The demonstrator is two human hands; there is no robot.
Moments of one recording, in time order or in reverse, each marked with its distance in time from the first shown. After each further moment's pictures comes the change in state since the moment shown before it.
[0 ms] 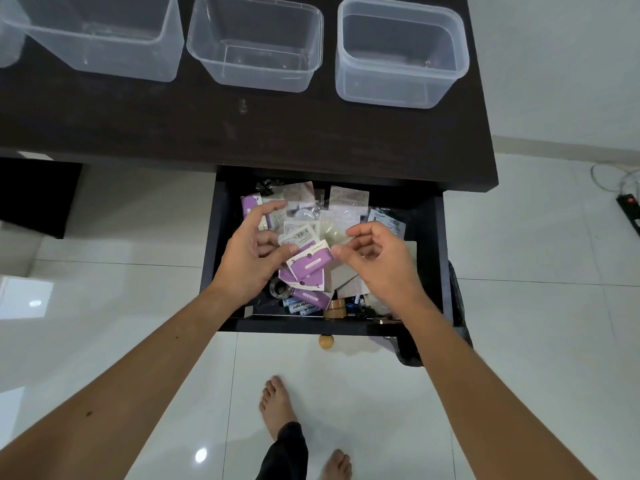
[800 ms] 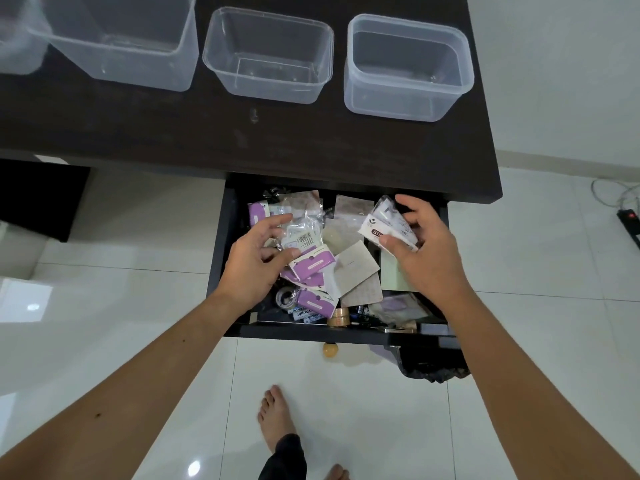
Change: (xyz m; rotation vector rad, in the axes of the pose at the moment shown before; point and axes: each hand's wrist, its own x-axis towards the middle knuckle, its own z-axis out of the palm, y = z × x) left_hand 0.004 -0.008 -0.003 0.093 0.081 -0.026; right_hand 0.016 -0.004 -0.053 -0.163 0.121 -0.148
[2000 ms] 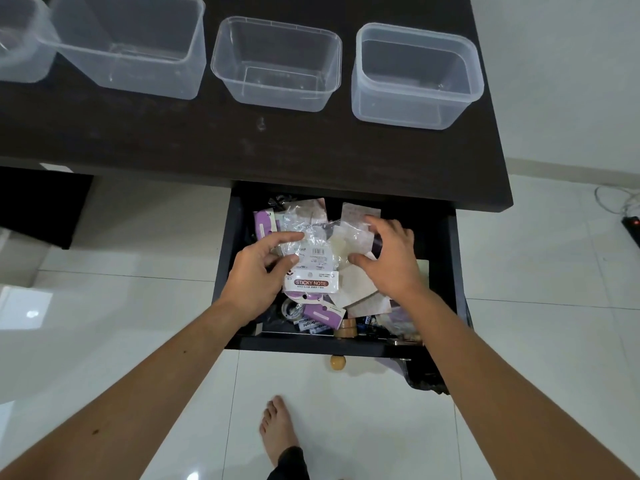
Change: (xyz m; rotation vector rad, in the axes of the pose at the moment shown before) left_hand -0.001 -0.005 -0.006 0.059 -0.028 -0.015; right_hand 0.030 0.018 0.065 -0.326 -0.102 0.043
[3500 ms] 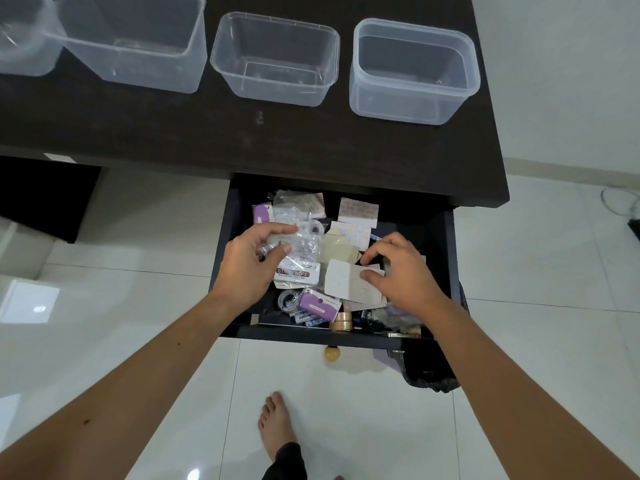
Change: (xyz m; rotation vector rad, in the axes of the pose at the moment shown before) left_hand -0.002 0.005 -0.004 0.153 0.123 0.106; right_hand -0.026 0.027 -0.020 -0.063 -0.140 -0.174
